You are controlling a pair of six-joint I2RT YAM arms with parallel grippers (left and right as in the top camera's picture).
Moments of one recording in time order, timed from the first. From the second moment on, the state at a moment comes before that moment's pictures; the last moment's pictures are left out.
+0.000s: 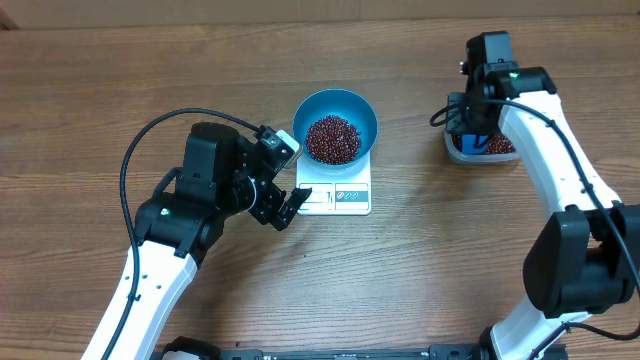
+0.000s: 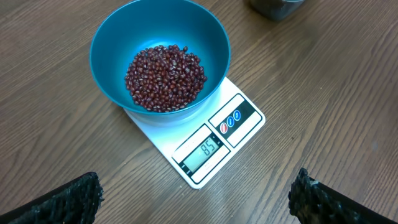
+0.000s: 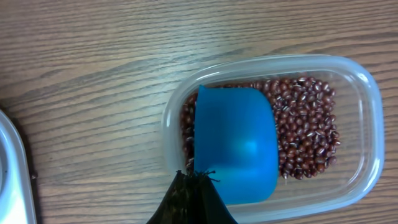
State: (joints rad) left arm -0.30 1.19 1.01 -0.65 0.37 0.31; right arm 0.08 1.86 1.56 -0.94 0.10 0.17
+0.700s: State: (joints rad) left arm -0.30 1.19 1.01 -0.65 0.37 0.31; right arm 0.07 1.86 1.56 -0.95 0.33 0.01
